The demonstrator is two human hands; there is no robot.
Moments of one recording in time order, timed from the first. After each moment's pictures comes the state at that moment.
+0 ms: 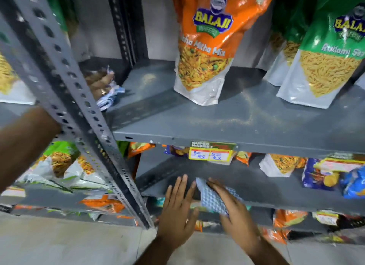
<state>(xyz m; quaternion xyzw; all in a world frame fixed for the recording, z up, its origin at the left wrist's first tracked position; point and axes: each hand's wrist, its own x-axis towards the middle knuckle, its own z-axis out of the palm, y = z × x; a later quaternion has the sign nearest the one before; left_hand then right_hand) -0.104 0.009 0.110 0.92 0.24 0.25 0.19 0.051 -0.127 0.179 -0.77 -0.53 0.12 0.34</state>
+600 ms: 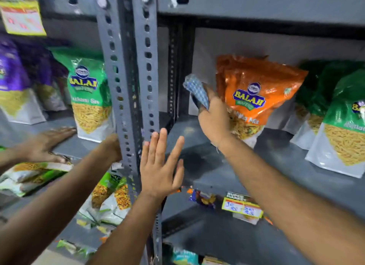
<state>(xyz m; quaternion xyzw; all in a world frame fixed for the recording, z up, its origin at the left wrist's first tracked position) -0.128 0.185 0.327 0.78 0.29 0.53 -0.18 0.036 0.161 0.476 -0.62 -0.54 0.01 0.57</state>
